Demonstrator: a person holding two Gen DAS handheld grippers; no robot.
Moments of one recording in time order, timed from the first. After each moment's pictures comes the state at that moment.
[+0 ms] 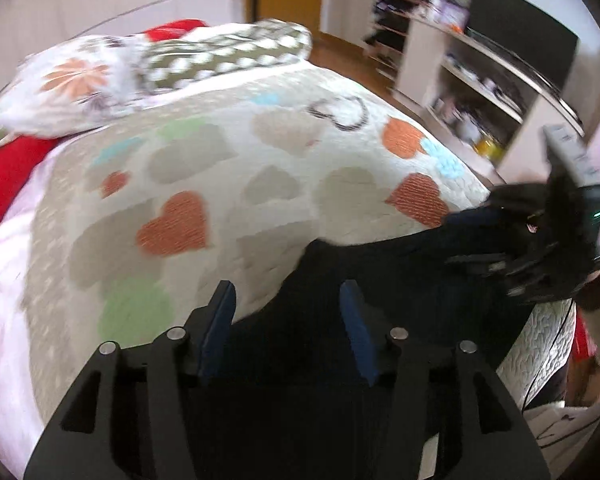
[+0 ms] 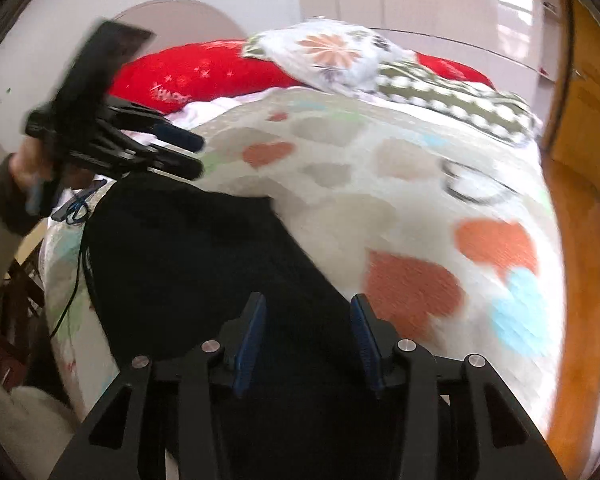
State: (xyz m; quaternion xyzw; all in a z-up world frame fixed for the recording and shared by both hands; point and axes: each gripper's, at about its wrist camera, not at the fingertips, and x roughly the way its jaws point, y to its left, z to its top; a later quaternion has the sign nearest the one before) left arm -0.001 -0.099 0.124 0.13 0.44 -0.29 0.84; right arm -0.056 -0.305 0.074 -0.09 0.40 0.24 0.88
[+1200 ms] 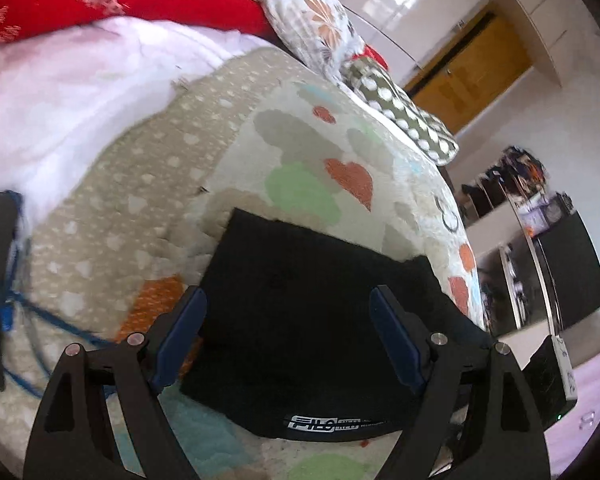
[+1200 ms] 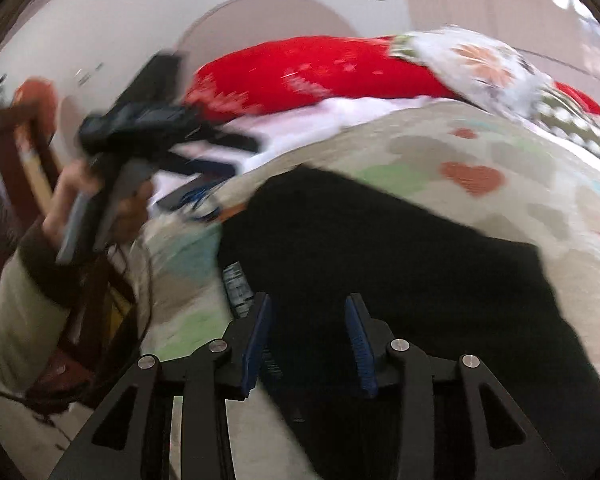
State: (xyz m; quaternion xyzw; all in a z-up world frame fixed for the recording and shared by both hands) left arm -0.047 0.098 0.070 -0.22 0.46 -0.13 0.85; right arm -0.109 -0.149 0.058 -0.08 0.37 0.43 0.82
